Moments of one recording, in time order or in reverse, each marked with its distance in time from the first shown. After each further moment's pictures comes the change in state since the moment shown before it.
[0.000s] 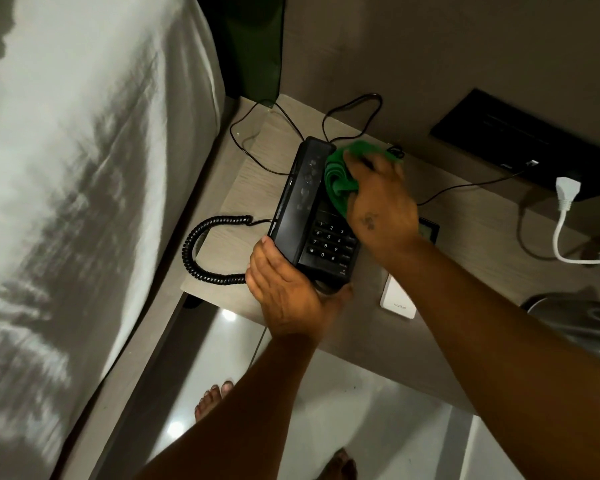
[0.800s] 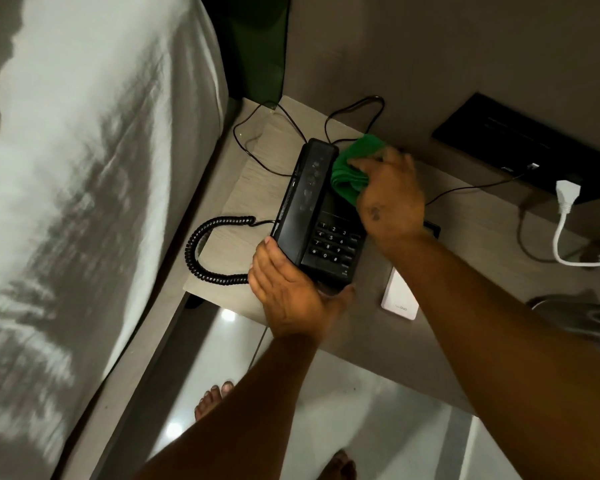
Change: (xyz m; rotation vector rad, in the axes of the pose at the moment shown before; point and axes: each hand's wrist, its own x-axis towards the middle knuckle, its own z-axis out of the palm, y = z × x) left_hand 0.001 0.002 -0.005 -0.003 -0.054 -0.015; right_hand 0.012 0.003 -0.004 0.059 0.052 0.070
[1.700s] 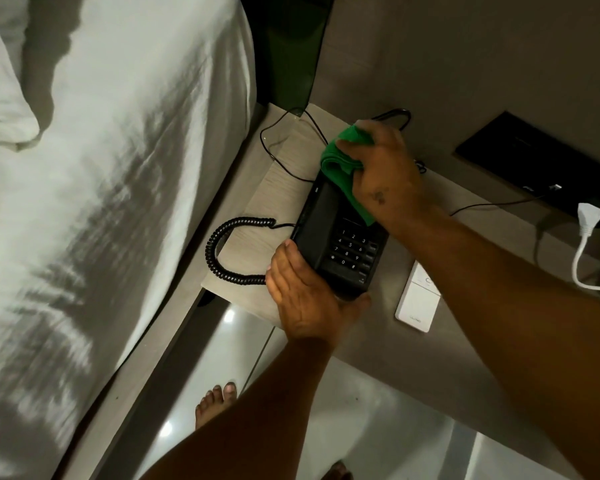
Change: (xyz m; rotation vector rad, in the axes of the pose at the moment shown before) left_hand -0.001 0.000 0.001 -0.007 0.022 0.009; right_hand 0.032 -0.033 -0.003 0.091 -0.021 -0.265
